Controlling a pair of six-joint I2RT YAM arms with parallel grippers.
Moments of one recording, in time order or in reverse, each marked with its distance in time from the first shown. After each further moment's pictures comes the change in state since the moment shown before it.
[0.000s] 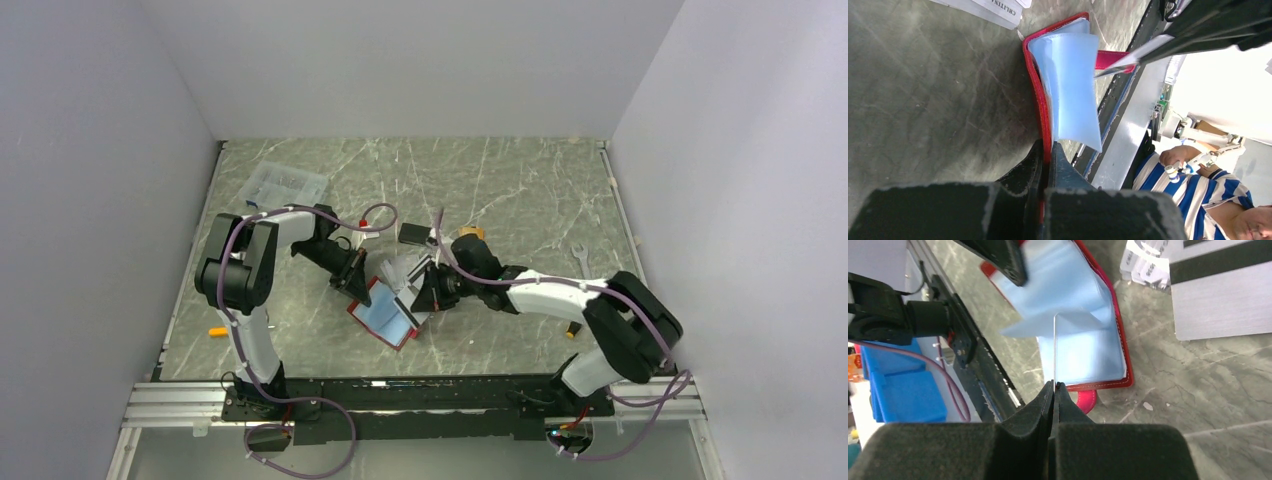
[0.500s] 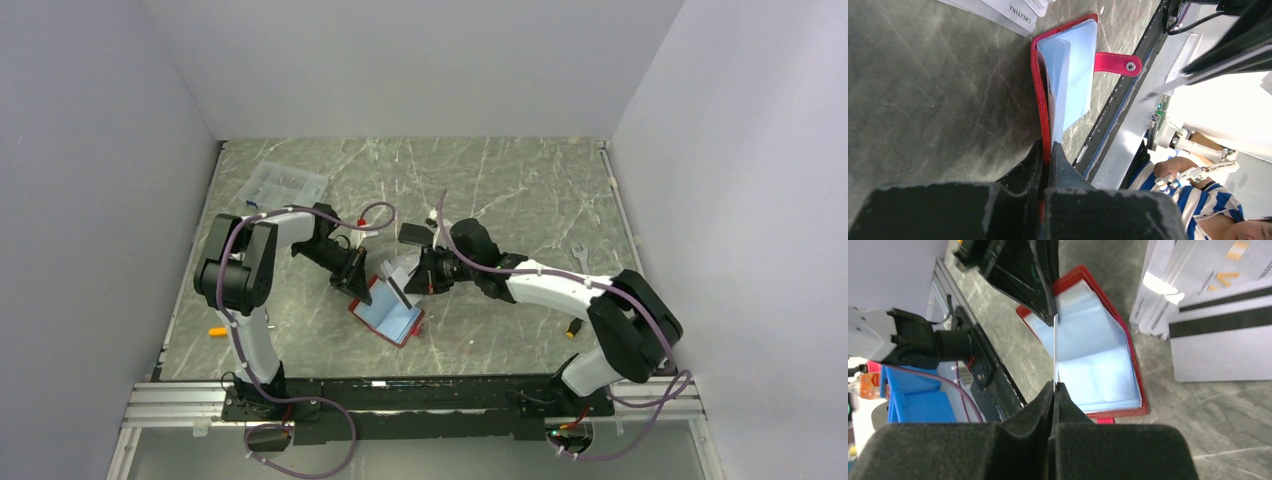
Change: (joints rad) left arm 0.000 -0.005 -0.005 0.050 -0.021 -0.089; right arm -0.031 -0.059 0.098 -0.024 0.025 0.019
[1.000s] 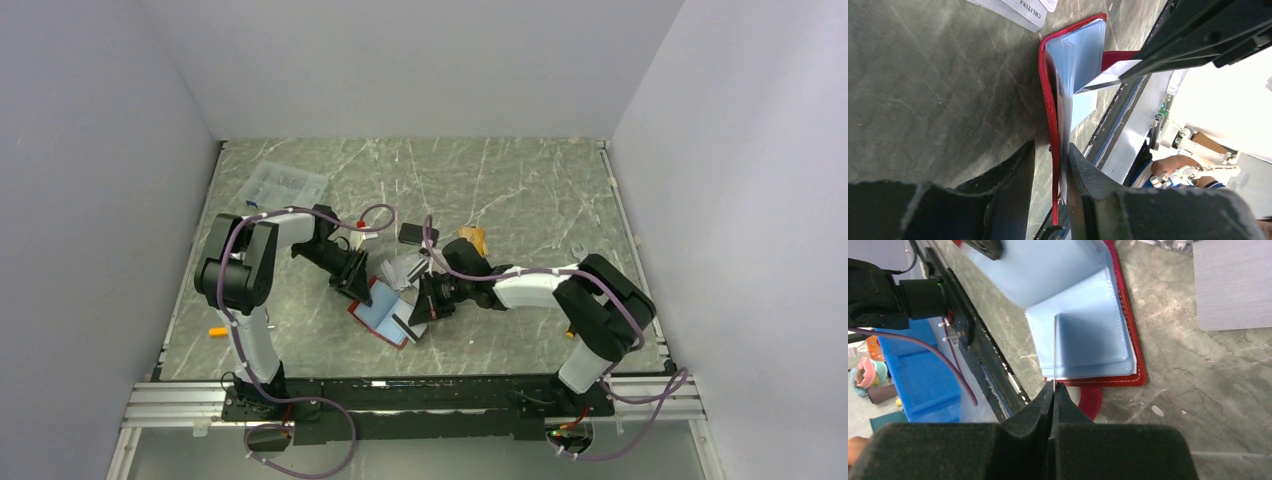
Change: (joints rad) left arm 0.003 0.002 -0.015 0.017 -0.019 -0.003; right arm 0.023 0.159 -0.077 0.022 -0.141 0.019
